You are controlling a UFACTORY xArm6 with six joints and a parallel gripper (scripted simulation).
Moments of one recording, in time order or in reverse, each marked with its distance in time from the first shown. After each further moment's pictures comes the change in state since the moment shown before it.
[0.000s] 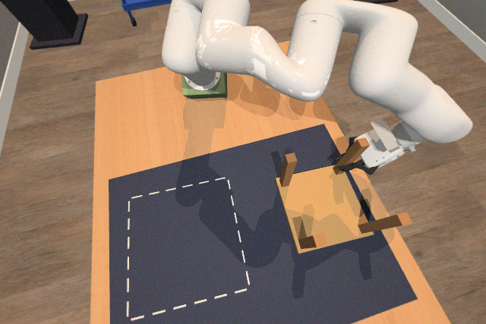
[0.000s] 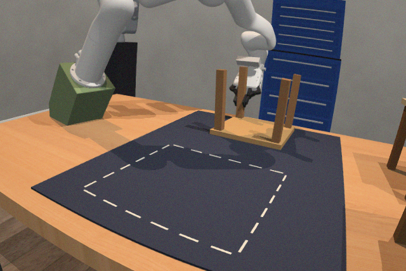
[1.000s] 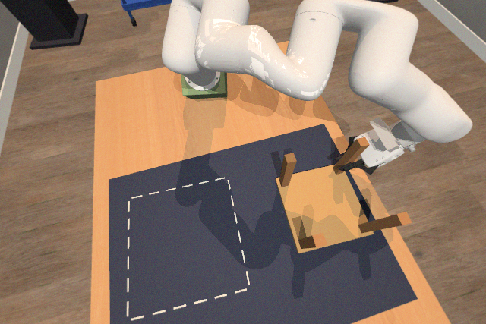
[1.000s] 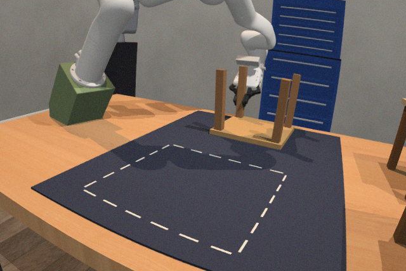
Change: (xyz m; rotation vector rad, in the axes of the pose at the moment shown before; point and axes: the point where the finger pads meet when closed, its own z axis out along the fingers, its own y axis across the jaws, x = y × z) arm 0.002 0.001 0.000 0.000 -0.009 -0.002
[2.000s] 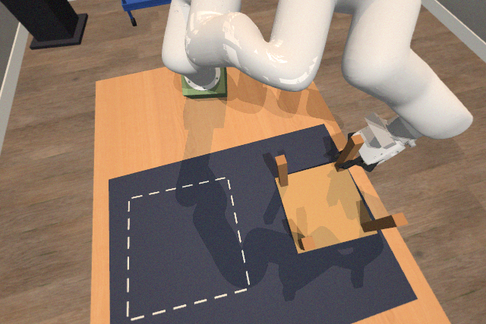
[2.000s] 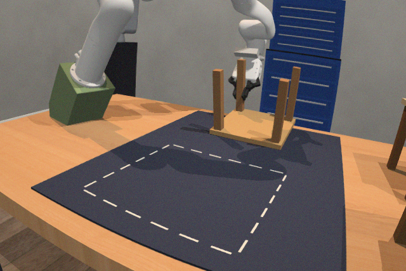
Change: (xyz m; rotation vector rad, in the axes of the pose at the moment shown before) arm 0.027 -0.001 -0.009 -0.005 -0.122 0.004
